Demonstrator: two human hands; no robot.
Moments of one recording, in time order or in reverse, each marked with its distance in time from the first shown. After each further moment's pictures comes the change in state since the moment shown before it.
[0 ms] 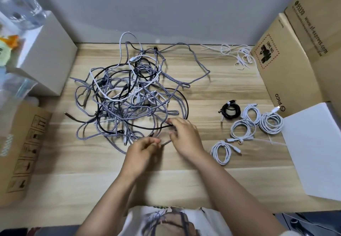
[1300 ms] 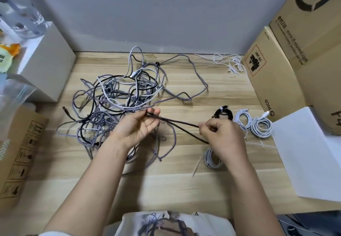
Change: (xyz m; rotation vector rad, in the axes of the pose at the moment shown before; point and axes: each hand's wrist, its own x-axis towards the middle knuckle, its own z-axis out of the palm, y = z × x) left_hand 0.050 0.069 -0.018 -0.977 -0.364 -0.262; right_hand -0.047 -0.008 -0.105 0.073 0.262 0.313
